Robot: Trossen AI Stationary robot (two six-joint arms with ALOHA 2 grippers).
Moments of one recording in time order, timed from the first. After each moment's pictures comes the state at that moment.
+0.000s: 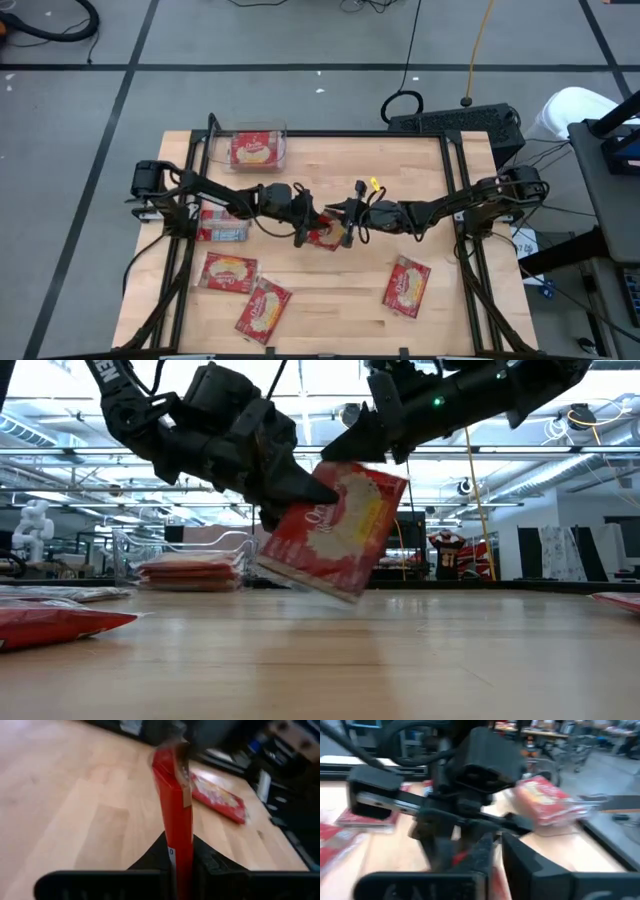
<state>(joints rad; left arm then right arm) 0.06 1.70 0.70 0.67 0.26 -0.28 0.12 1.55 0.72 0.56 0.42 -0.01</state>
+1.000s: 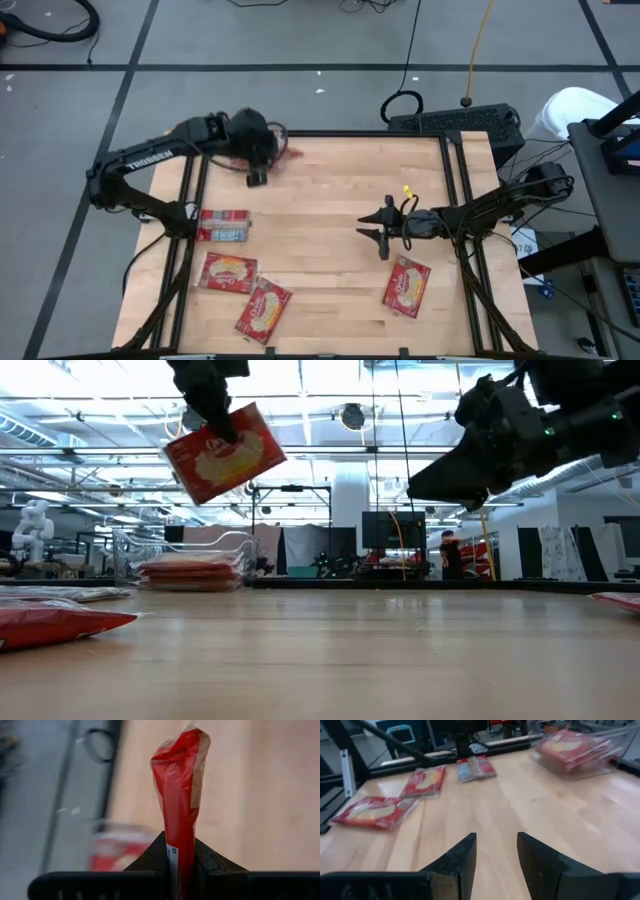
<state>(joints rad) 0.38 1.34 1.41 -1.01 -0.09 0.36 0.21 1.31 0.29 0.73 0.33 0.25</state>
